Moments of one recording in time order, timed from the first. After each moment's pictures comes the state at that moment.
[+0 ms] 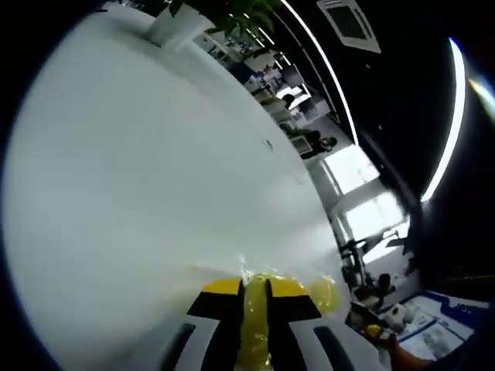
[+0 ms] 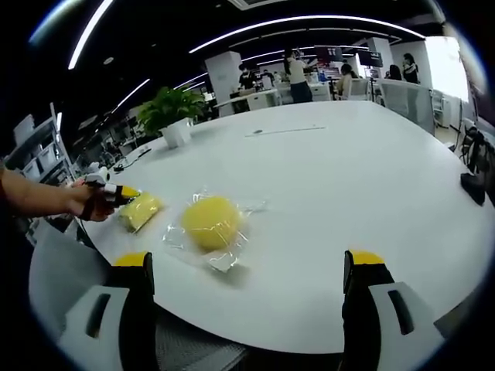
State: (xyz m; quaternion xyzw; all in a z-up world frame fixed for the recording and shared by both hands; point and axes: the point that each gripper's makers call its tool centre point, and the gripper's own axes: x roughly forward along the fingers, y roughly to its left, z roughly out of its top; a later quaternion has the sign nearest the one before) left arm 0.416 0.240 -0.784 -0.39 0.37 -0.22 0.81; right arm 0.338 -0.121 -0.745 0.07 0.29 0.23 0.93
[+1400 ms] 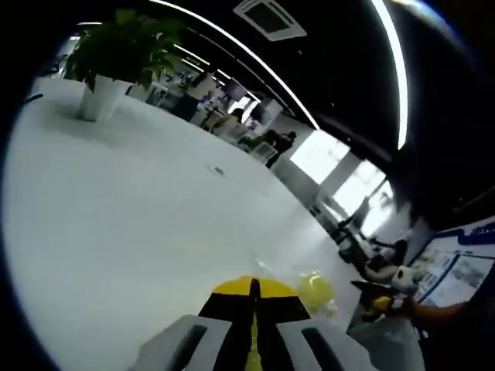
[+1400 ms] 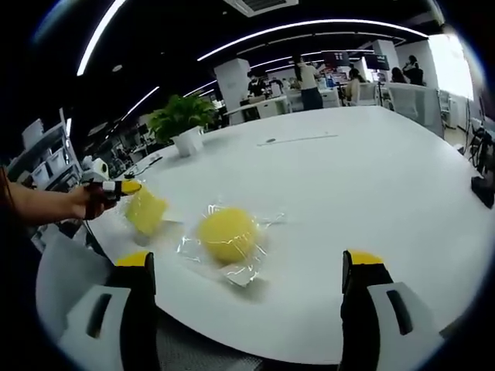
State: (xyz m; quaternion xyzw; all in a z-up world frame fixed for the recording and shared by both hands) left arm 0.407 0.213 -0.709 -0.25 0.27 -0.31 0.88; right arm 0.342 -0.099 -0.731 0.09 0.26 0.26 0.93
